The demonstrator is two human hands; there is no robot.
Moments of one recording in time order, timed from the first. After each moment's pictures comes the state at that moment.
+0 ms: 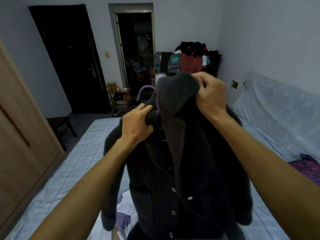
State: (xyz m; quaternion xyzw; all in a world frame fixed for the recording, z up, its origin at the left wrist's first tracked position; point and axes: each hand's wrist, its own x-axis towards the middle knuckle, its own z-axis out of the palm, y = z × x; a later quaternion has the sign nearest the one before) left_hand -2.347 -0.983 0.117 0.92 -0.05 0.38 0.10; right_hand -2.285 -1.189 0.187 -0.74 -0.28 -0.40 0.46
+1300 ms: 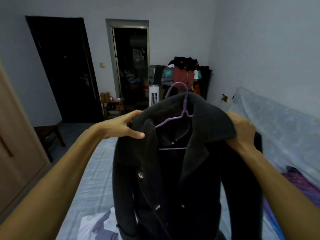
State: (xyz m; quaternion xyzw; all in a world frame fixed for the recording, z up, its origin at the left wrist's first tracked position) left_hand -2.333 -0.941 0.170 0.89 -0.09 -0.07 0.45; right_hand -2.272 -1.298 0.141 -0.86 -0.18 -0.44 0.20
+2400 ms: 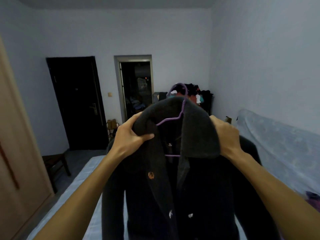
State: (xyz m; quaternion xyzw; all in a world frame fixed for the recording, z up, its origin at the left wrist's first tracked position) left_hand -2.346 -0.968 0.208 0.83 -0.11 0.38 0.39; right_hand -2.268 -1.252 0.203 -0.86 -0.24 -0.39 0.23
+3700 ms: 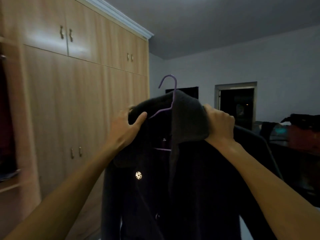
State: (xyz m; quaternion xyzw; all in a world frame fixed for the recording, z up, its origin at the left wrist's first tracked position) left_hand -2.683 -0.906 0.325 0.78 0.21 0.56 0.17; right_hand -2.485 -1.086 0.339 -0.68 -0.46 -0.46 0.34
